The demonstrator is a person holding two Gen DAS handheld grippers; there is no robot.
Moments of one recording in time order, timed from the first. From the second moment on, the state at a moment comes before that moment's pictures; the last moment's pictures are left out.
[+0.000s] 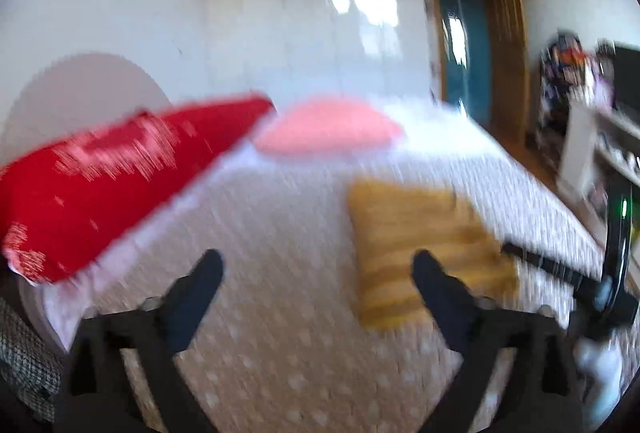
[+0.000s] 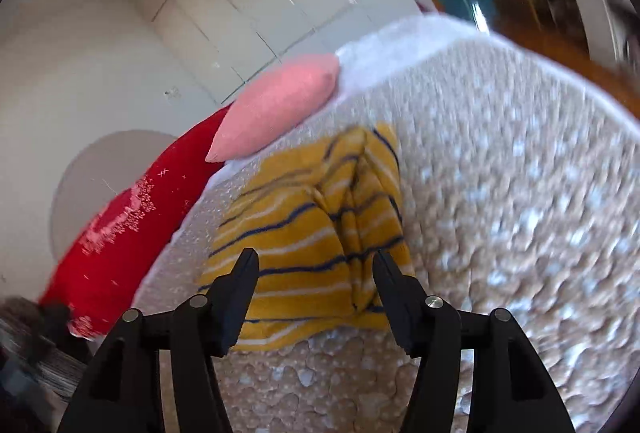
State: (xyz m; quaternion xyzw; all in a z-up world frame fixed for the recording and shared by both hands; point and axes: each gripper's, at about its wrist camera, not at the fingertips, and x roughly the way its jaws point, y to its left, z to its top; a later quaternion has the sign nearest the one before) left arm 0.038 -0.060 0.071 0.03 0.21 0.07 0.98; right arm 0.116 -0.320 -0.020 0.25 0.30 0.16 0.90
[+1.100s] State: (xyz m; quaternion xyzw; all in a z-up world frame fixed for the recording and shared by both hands) left arm 0.054 -0.107 0.016 0.12 0.36 0.03 0.92; right arm 0.109 -0.321 -0.017 0.22 0.31 0.10 0.92
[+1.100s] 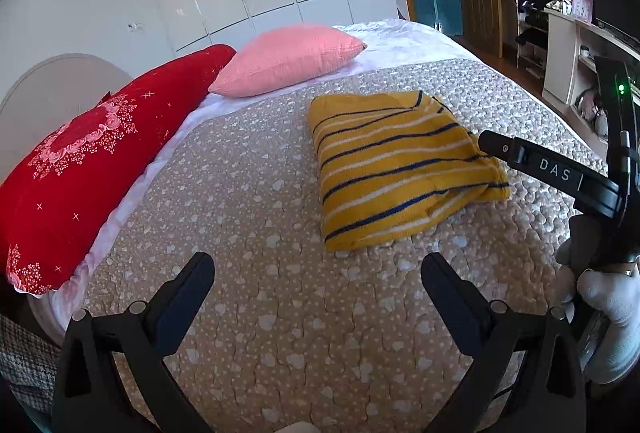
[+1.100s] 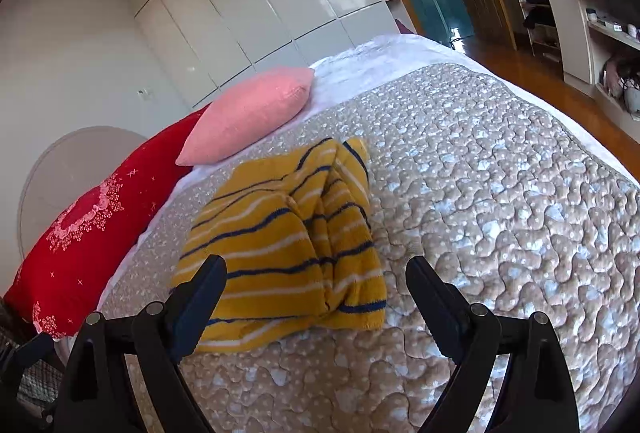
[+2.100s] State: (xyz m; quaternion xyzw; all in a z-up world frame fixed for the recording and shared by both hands) left arm 0.061 -0.110 -0.008 0.13 0.40 0.03 0.91; right arm 0.118 -0.318 -0.030 0.22 0.33 0.10 0.92
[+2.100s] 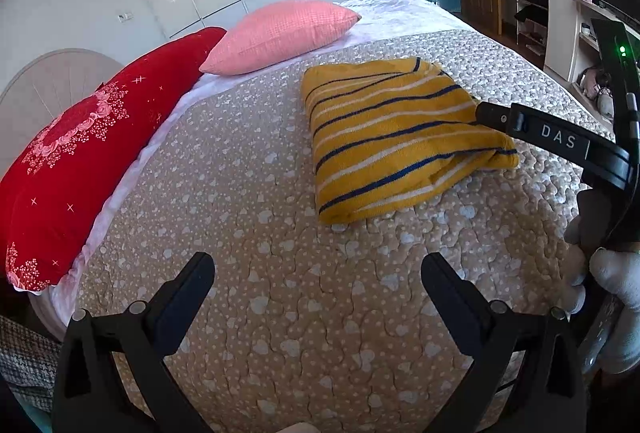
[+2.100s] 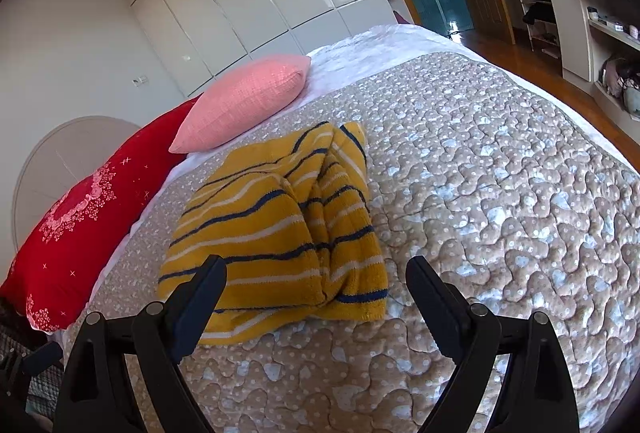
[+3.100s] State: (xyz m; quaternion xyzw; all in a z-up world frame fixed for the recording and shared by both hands) left arm 0.097 -0.071 -0.033 0.03 0.45 0.01 0.89; right arm 0.110 -0.263 -0.043 -0.02 0.41 -0.02 0.91
